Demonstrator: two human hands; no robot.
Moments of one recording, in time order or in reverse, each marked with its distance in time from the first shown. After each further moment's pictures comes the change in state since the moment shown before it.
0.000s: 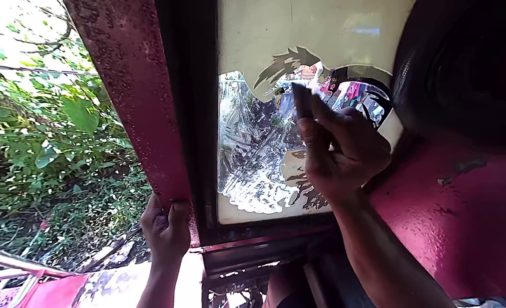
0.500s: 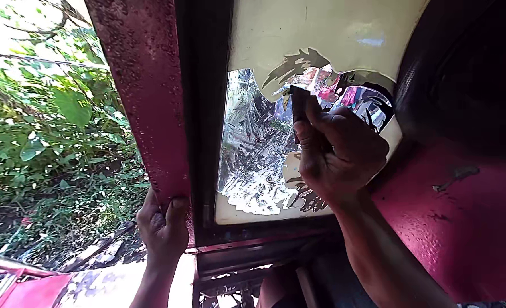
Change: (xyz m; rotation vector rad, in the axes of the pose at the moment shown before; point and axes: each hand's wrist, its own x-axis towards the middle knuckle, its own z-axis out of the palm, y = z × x) left_hand 0.001 0.004 0.004 0.021 0.018 -0.031; right_hand 0.008 -0.004 0.003 -0.094 -0.077 -0.068
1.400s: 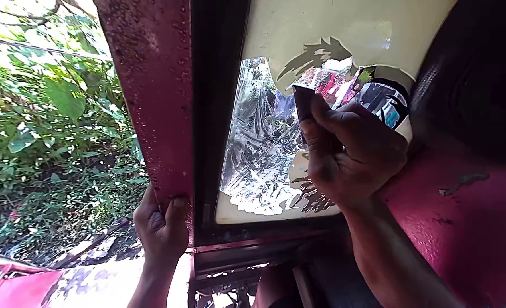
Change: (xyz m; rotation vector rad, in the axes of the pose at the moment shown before) left_hand -0.001 0.000 0.000 -0.020 -0.009 0.021; right_hand 0.005 -0.002 -0.003 0.038 -0.080 -0.026
